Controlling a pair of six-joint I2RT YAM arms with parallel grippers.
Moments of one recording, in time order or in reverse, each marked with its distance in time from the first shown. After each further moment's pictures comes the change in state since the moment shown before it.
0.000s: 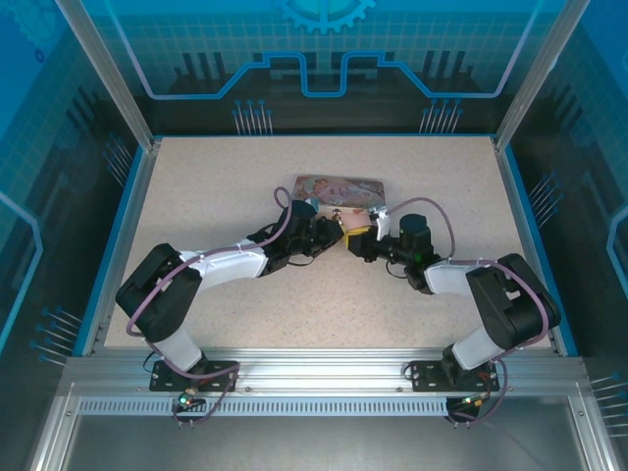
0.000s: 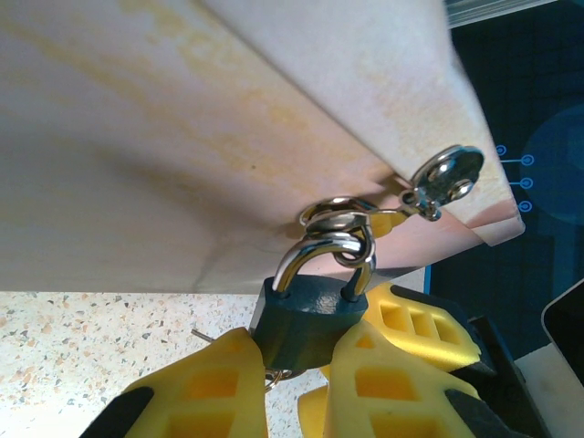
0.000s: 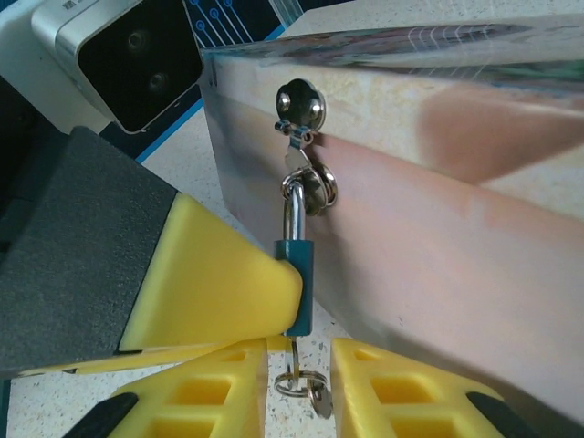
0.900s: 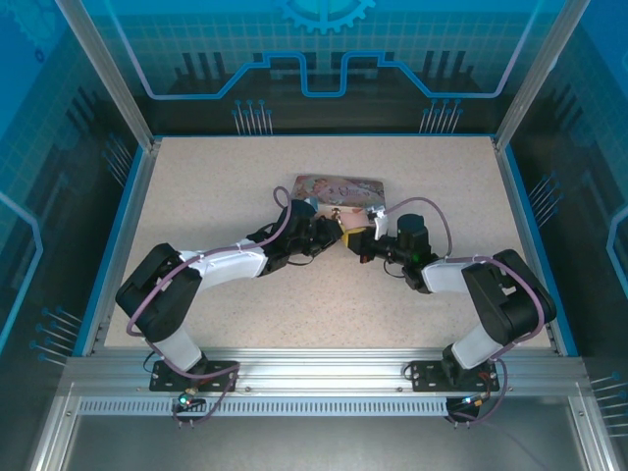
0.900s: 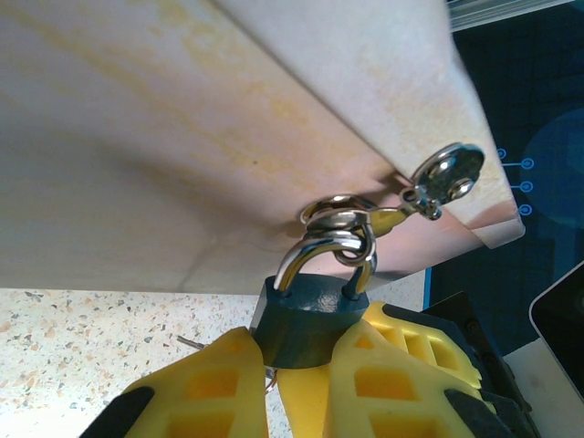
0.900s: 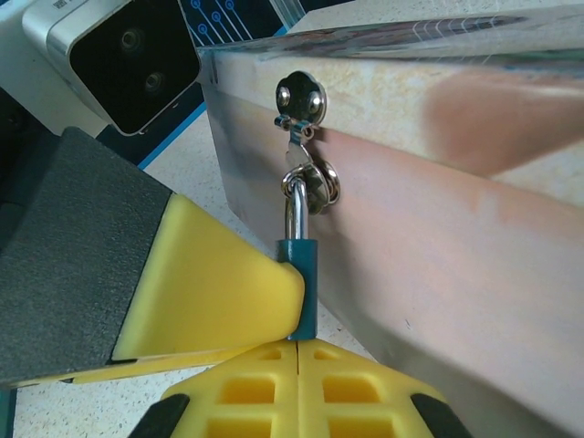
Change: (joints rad) left arm 0.001 0.000 0.000 0.001 0.000 0.000; right arm 0.010 0.027 0.009 0.034 0.005 0.033
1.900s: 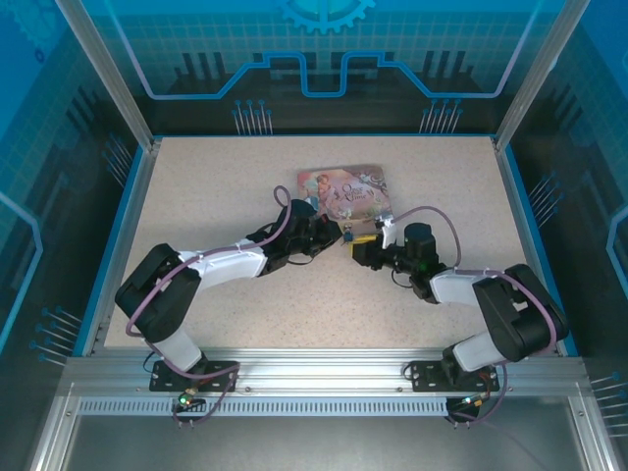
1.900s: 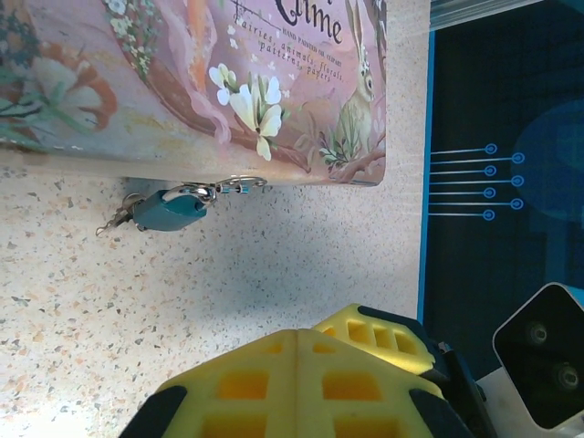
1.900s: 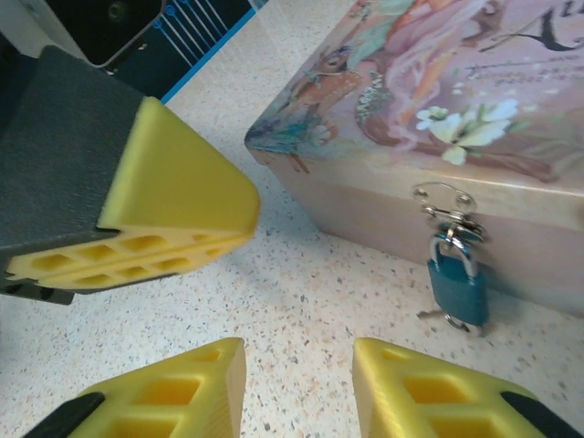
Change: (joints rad) left arm 0.004 -0.008 0.000 0.006 0.010 0.025; right arm -0.026 -0.118 -0.101 -0.085 0.043 -0.027
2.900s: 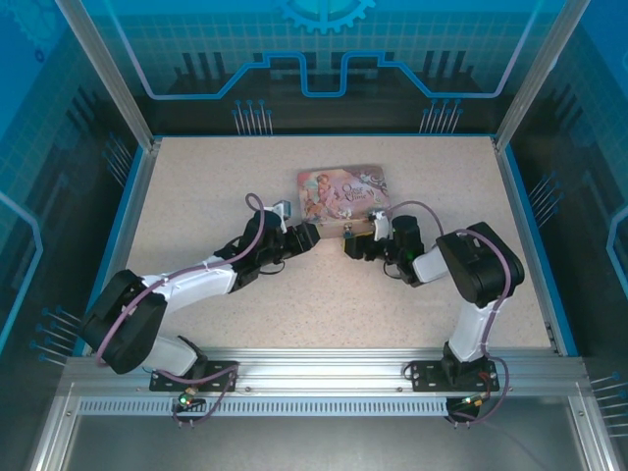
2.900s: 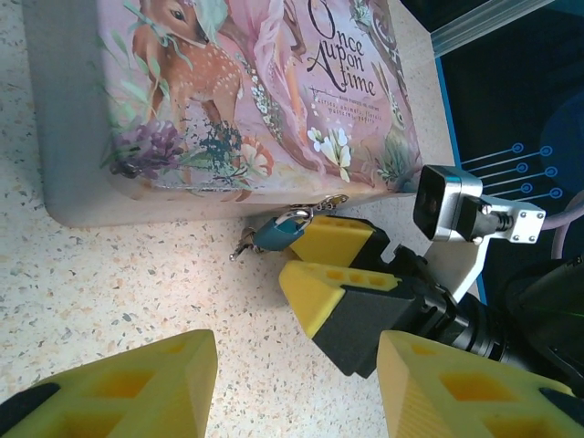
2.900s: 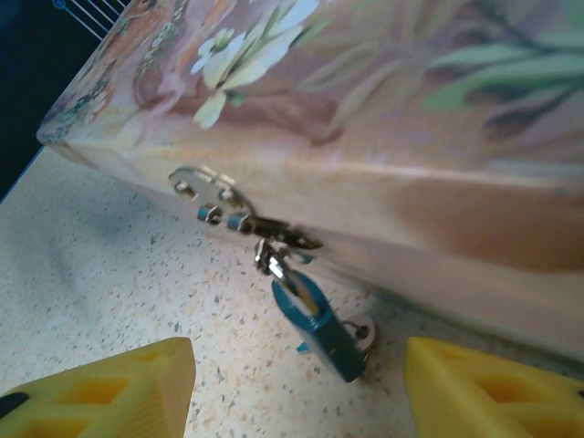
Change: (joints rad) left arm 0.097 -0.230 -0.243 0.045 -0.025 0.242; right arm -0.028 0.402 0.163 0.142 0.021 0.040
